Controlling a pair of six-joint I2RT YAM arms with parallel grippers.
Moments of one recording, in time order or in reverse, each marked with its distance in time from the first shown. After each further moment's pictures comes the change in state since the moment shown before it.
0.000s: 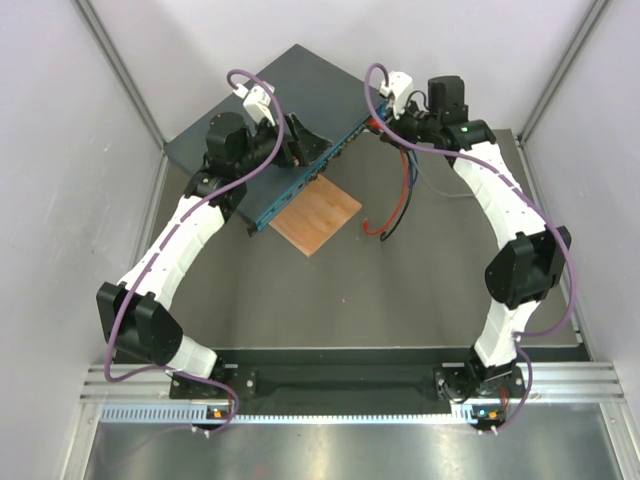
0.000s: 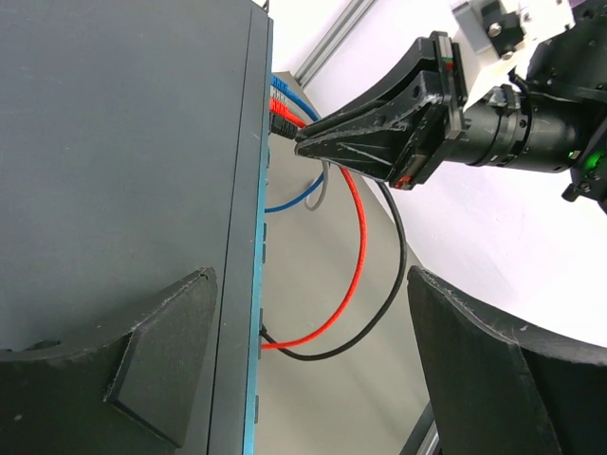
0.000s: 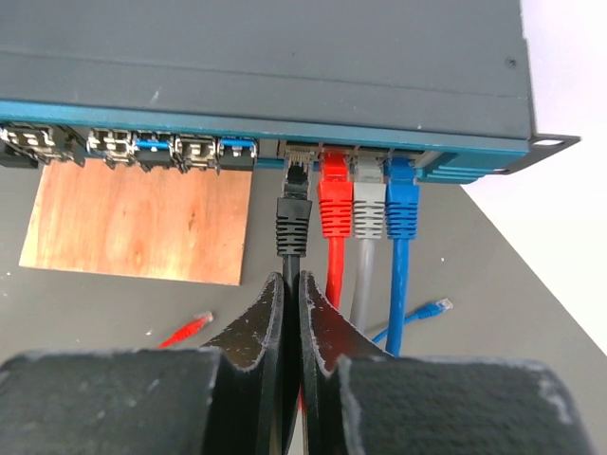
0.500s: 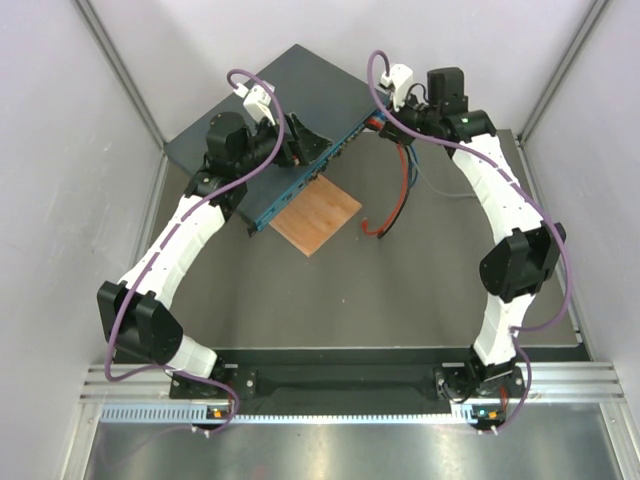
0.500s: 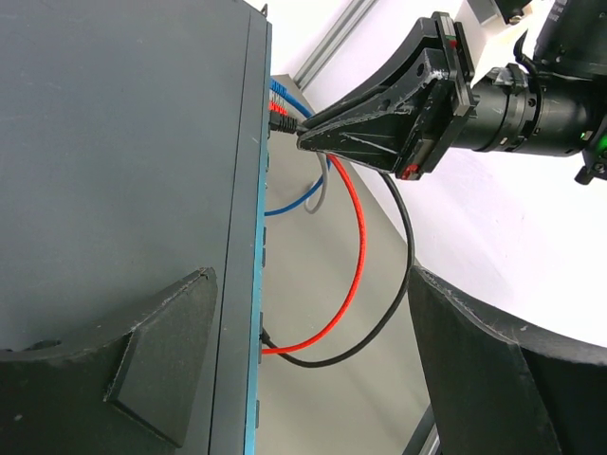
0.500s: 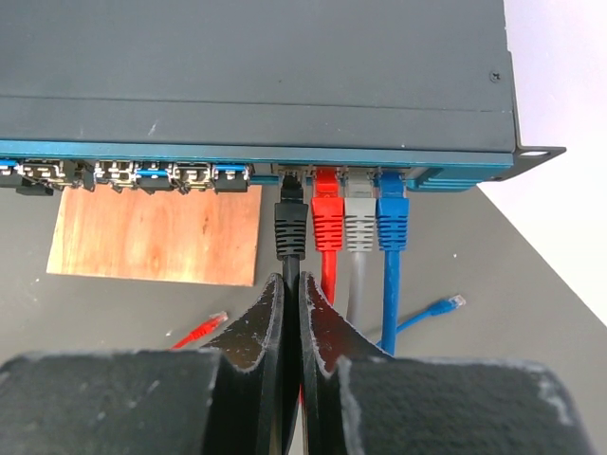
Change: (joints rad) left arm 0.000 0.004 0.000 0.013 0.001 -0.001; right arm -0.001 0.066 0.159 -0.123 -0.006 0.048
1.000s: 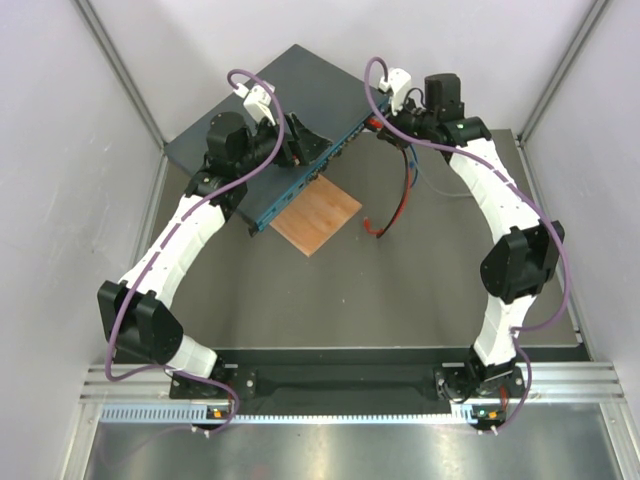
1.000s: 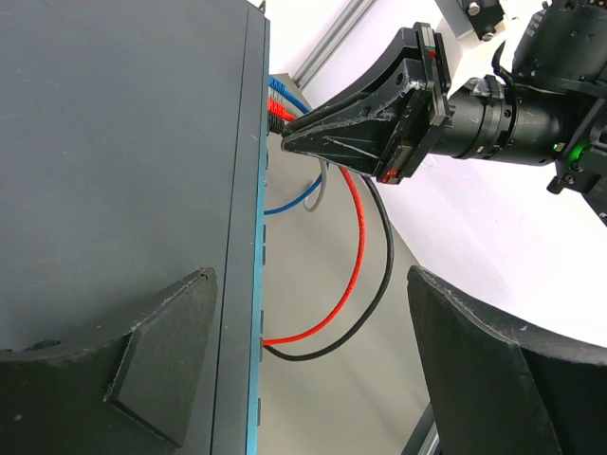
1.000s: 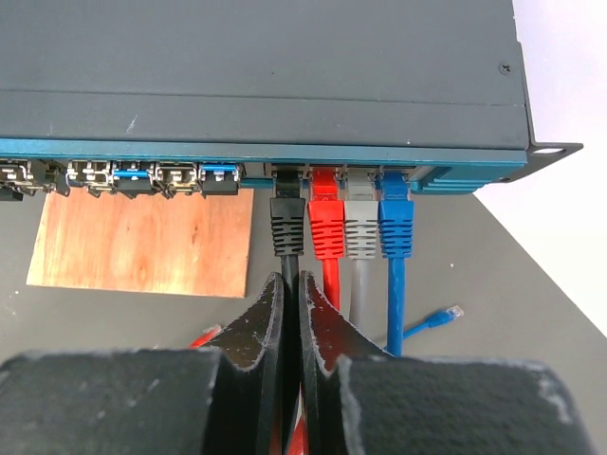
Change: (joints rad) left arm 0.001 0.003 0.000 0.002 0.003 -0.003; right arm 0.002 -0.012 -0.095 0.119 0.004 0.001
